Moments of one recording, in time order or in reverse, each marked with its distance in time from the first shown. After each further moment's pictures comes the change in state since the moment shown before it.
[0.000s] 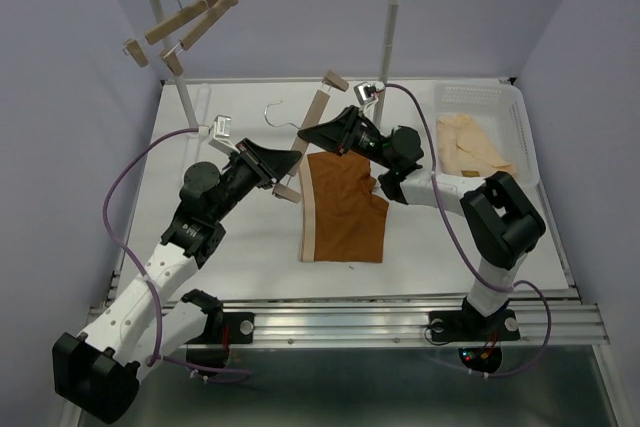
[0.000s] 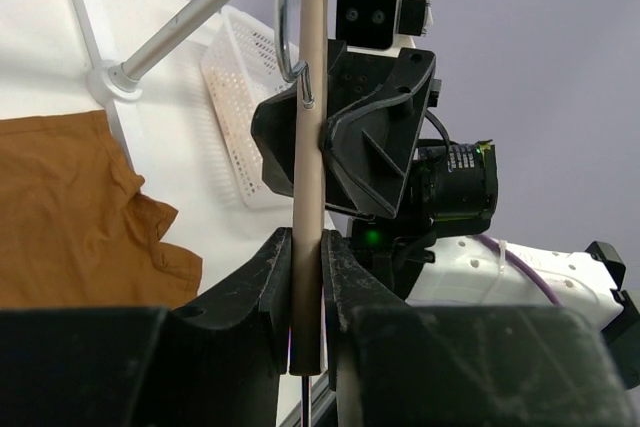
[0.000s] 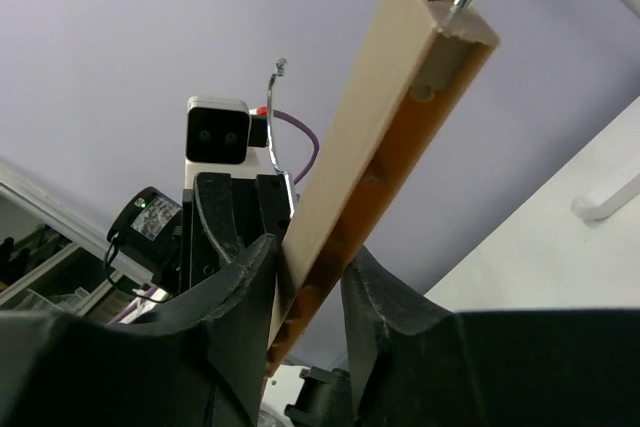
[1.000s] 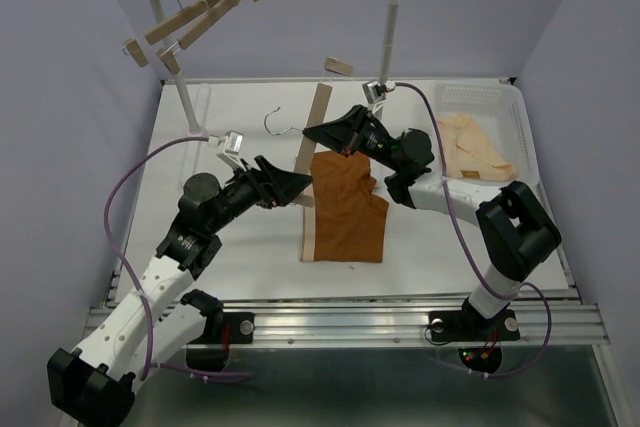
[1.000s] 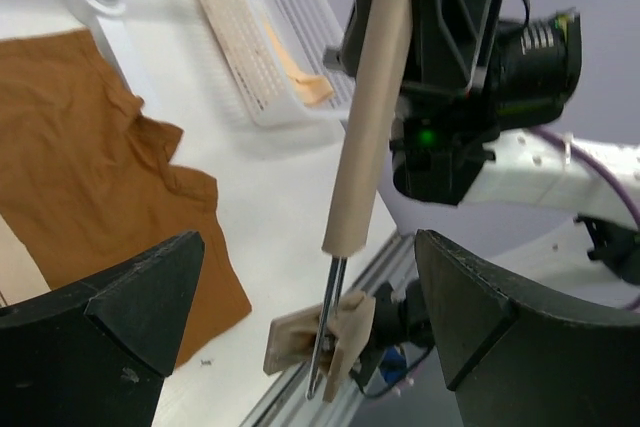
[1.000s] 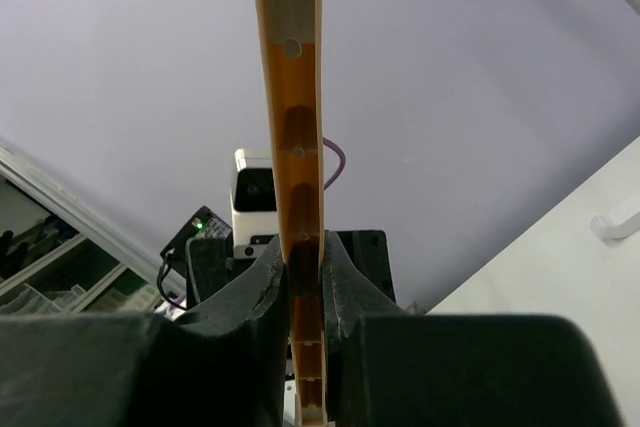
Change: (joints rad) left arm -0.018 -0.087 -0.037 -0.132 0.094 0.122; right arm 0.006 -0.103 -0.045 -0.001 0.025 -0.017
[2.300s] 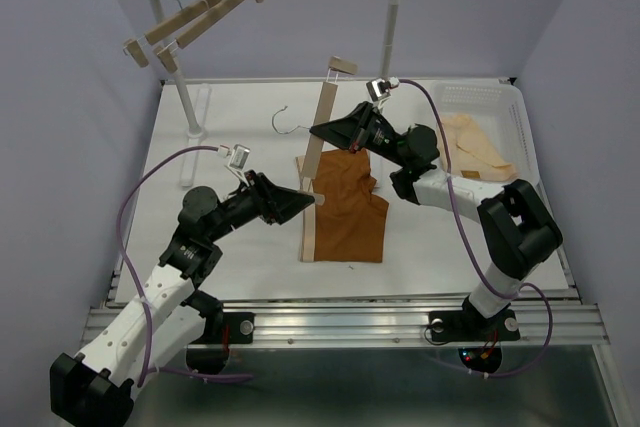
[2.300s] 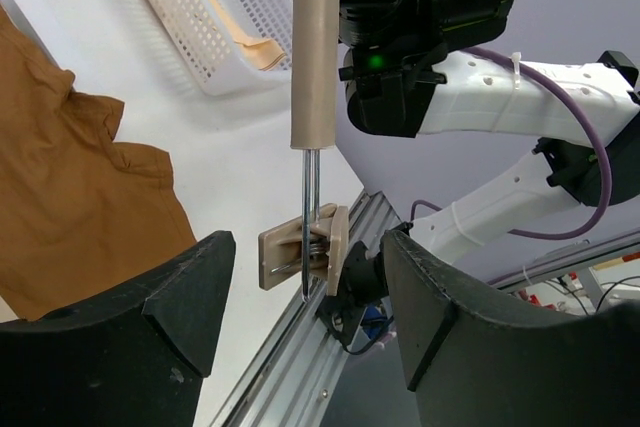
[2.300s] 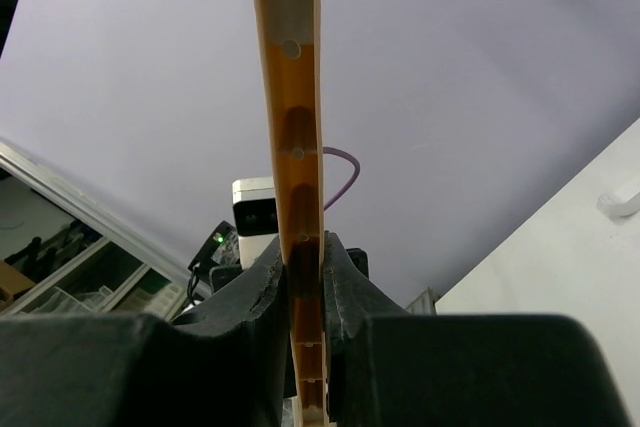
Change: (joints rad) left arm 0.000 -0.064 -0.136 0.133 0.196 -0.020; right arm -0.058 0.004 0.000 -0.010 -0.067 0.084
